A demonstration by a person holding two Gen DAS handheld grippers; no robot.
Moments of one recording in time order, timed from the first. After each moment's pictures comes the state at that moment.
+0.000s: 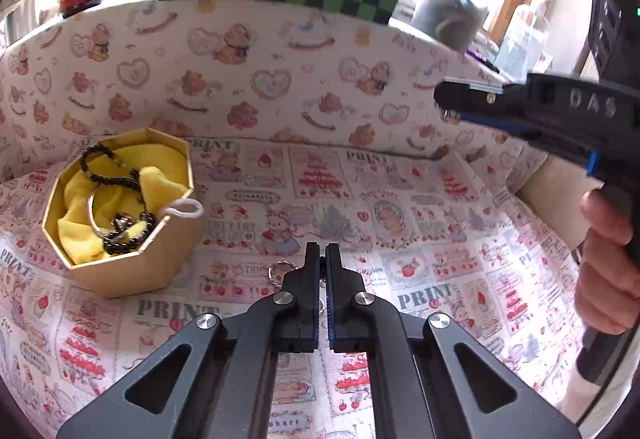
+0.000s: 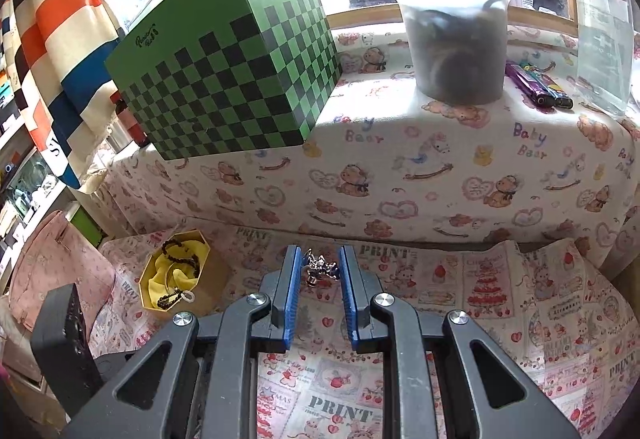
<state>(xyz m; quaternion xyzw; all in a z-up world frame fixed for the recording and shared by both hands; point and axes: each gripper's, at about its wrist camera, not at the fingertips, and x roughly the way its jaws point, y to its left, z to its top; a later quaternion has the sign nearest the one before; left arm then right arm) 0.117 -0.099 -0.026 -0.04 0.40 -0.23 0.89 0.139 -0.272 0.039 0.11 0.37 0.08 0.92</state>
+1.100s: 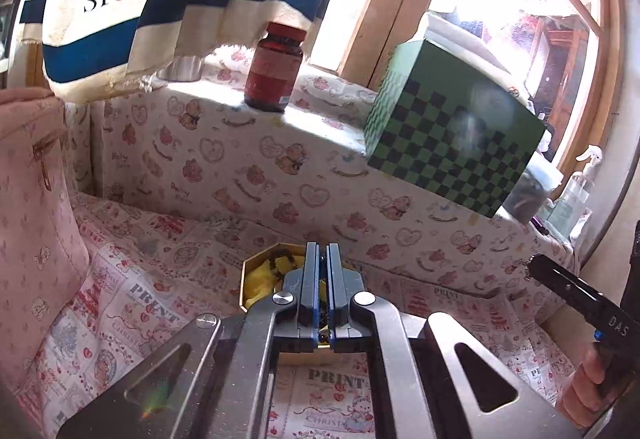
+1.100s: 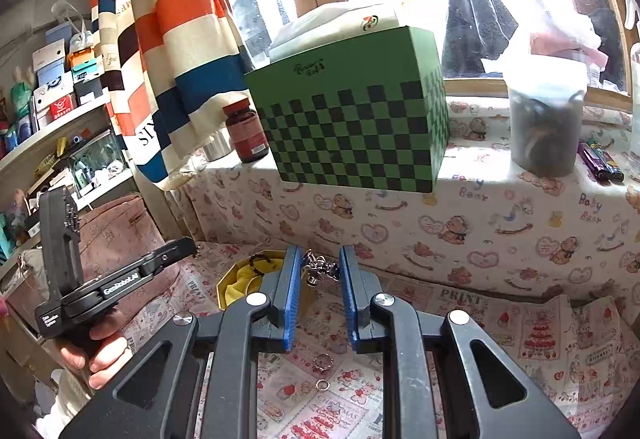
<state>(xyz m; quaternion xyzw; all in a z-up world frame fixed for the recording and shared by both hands) 0.111 0.039 0.026 -0.16 0.27 -0.09 0.95 0.093 -0.223 0.067 0.07 0.25 0.21 0.94</state>
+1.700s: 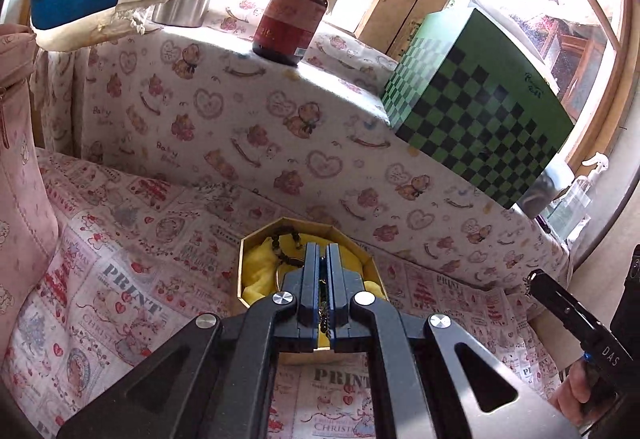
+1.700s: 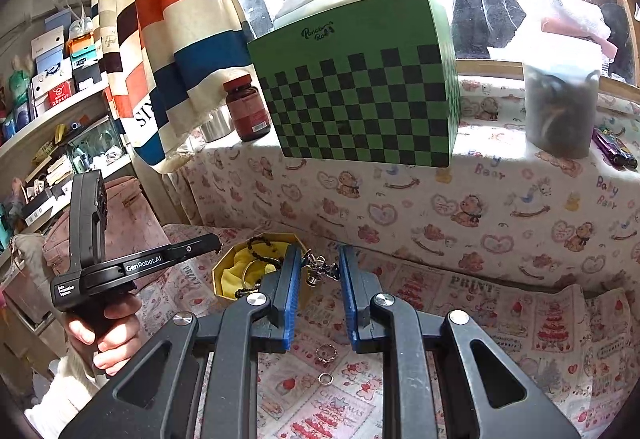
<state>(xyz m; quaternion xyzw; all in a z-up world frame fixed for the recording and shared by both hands) 0.138 0.048 0.000 -0.19 0.31 -0.12 0.92 0.101 -0.213 0.048 0.06 0.27 0.21 0.94</state>
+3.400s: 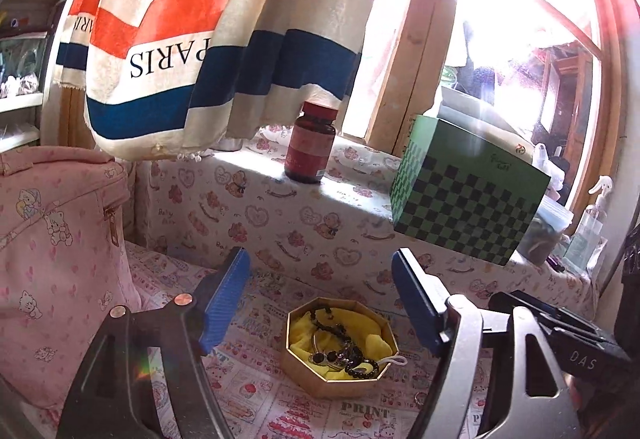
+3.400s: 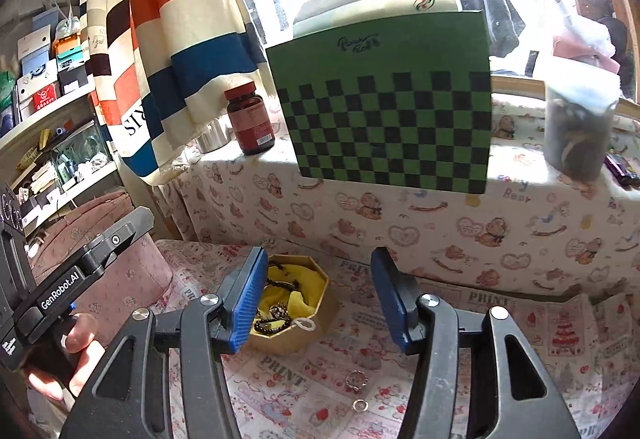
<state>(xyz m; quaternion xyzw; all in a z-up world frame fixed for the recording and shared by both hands) 0.074 0.050 0.059 -0.13 0.16 -0.02 0.98 0.104 -0.176 0.065 0.05 0.25 0.17 0.95</state>
